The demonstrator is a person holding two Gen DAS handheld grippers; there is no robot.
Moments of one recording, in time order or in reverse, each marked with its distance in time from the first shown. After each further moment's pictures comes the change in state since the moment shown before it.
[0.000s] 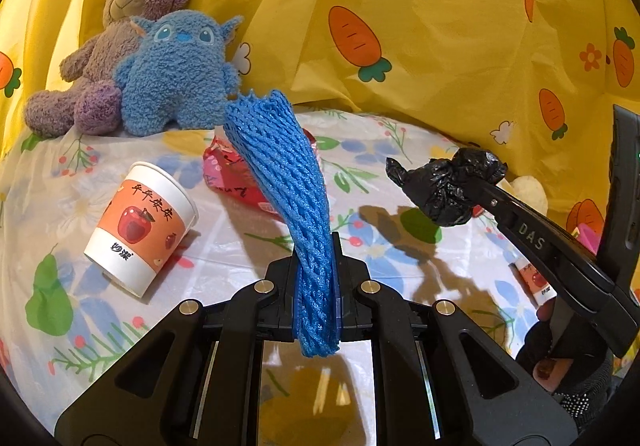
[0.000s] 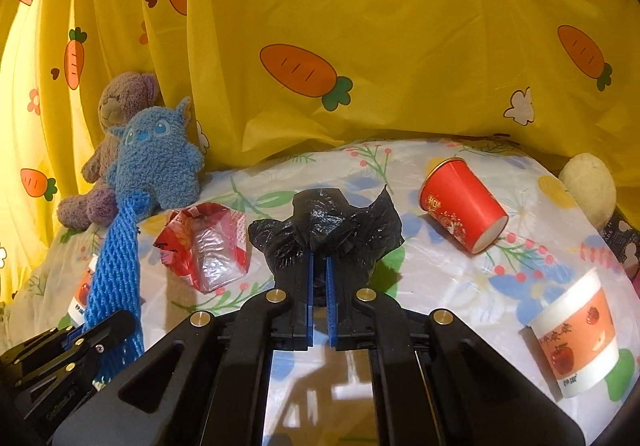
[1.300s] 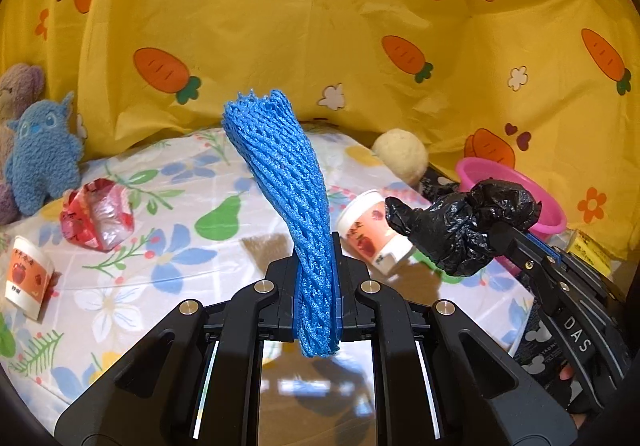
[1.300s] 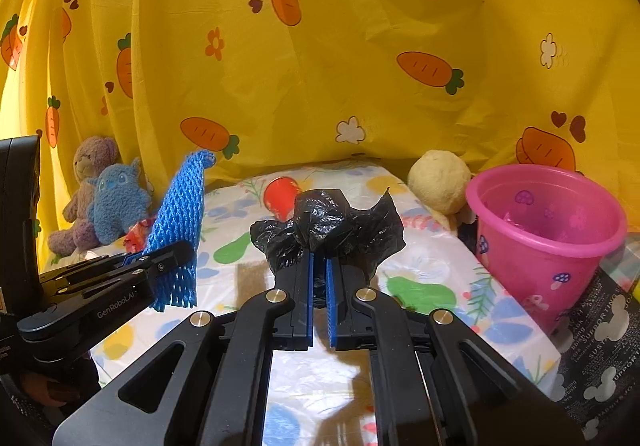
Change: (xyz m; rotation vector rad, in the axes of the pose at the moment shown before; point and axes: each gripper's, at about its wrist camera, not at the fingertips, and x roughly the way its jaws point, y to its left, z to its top) left arm -0.041 -0.194 -0.029 0.328 -0.003 -0.286; right arm -0.189 -0.121 -0.061 0.128 -0.170 -0.206
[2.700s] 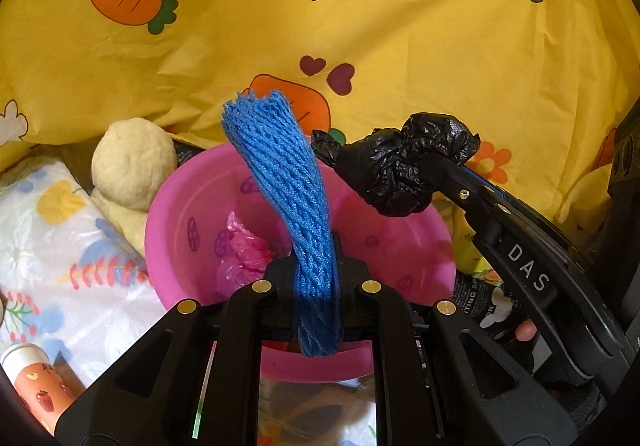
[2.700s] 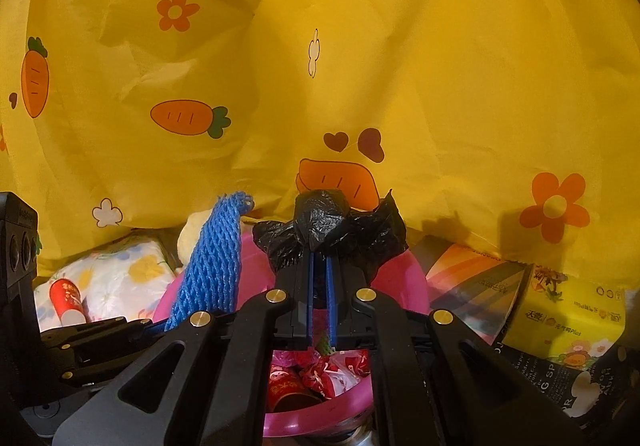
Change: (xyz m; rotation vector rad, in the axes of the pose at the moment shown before) left arm 0.177 -0.250 0.052 0.267 0.189 -0.597; right arm 0.007 -0.220 0.054 0.215 -0.093 -0.512
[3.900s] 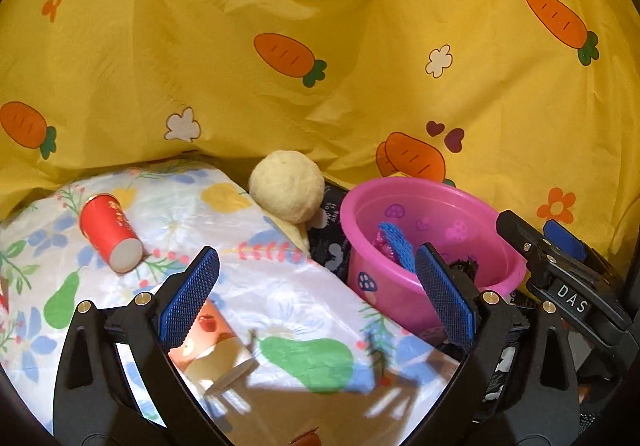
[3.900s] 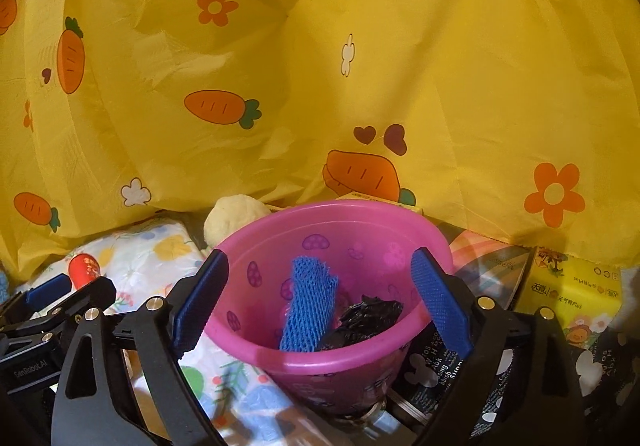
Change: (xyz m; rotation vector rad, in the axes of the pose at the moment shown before) left arm -0.123 0.044 -0.051 -0.116 -0.233 0.412; right arm -0.040 0.033 -0.026 -0.053 -0.015 0.041
